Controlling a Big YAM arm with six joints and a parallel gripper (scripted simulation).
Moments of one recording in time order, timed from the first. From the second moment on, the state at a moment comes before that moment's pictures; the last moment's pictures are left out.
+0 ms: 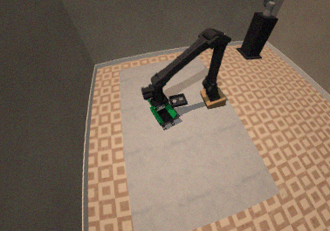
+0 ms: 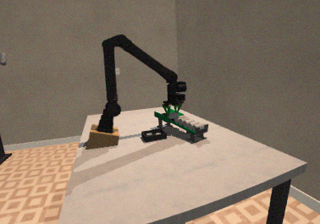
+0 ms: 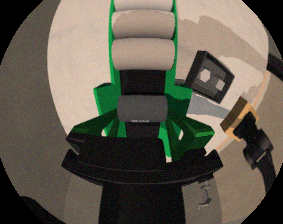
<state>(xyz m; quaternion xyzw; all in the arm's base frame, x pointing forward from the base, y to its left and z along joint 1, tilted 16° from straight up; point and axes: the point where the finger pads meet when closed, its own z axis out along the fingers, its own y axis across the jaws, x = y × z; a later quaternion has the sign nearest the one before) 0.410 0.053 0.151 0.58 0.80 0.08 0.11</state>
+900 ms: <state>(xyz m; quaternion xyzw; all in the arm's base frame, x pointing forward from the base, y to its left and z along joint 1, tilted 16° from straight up) 0.410 0.053 0.152 0.58 0.80 0.08 0.11</state>
